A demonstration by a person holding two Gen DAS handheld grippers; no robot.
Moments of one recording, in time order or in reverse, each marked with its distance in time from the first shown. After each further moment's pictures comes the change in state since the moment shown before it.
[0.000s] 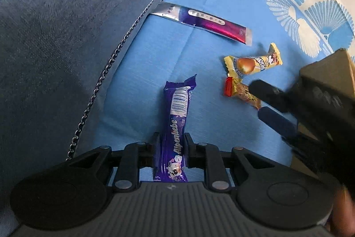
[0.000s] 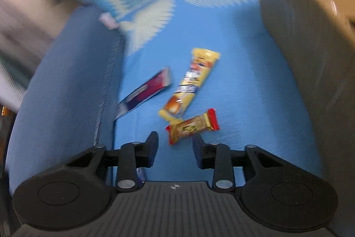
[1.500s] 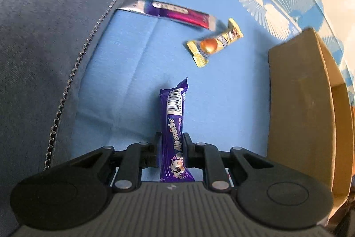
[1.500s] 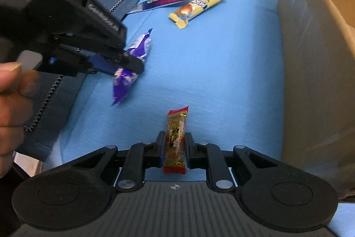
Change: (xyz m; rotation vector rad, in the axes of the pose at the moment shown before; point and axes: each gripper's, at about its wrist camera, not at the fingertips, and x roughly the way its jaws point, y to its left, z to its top) left arm -0.016 -0.009 -0.017 0.117 0.030 -0.131; right arm -0.056 -0.028 -0.099 -0.566 0.151 -0.109
